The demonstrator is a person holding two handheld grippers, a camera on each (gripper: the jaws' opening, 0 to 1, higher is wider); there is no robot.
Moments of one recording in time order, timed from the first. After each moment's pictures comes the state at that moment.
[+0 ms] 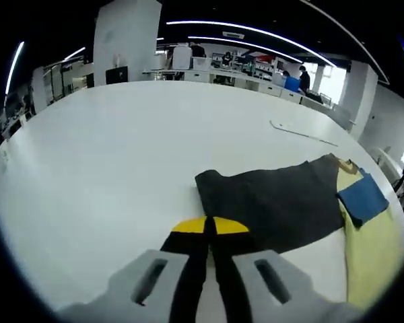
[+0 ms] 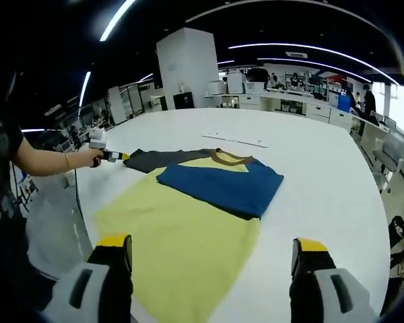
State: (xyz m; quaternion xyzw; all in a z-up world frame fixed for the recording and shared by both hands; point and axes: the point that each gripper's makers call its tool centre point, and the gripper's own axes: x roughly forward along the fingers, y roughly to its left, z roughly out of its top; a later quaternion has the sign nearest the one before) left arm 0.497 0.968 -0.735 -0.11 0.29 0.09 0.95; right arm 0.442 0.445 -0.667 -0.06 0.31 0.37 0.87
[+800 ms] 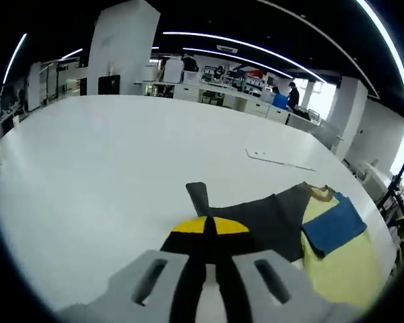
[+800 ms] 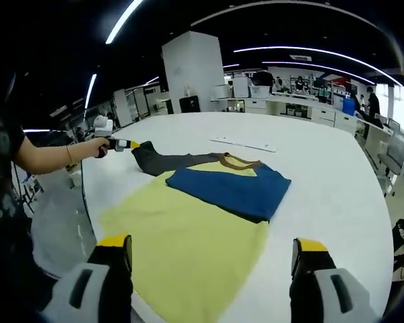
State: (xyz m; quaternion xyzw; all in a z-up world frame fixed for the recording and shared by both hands) left arm 0.525 0.927 -0.678 -0.11 0.24 0.04 0.96; right arm 0.434 0.450 -0.662 -0.05 0.30 0.39 0.87
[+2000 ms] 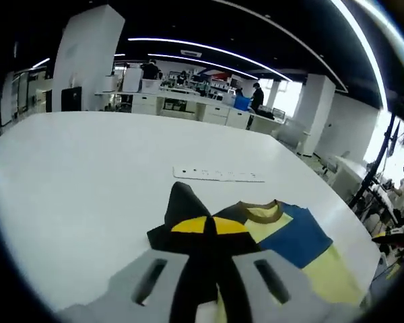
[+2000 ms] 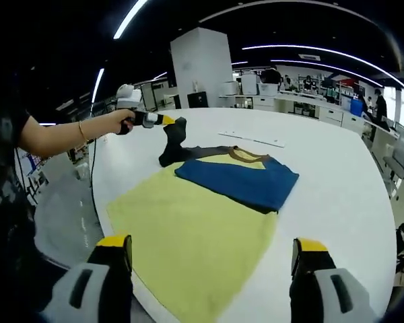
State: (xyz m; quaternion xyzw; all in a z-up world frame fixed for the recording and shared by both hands) left arm 0.587 0.790 -0.639 -0.10 0.22 -0.07 0.97; right arm 0.415 0.448 -0.672 -0.06 0.30 0.40 0.86
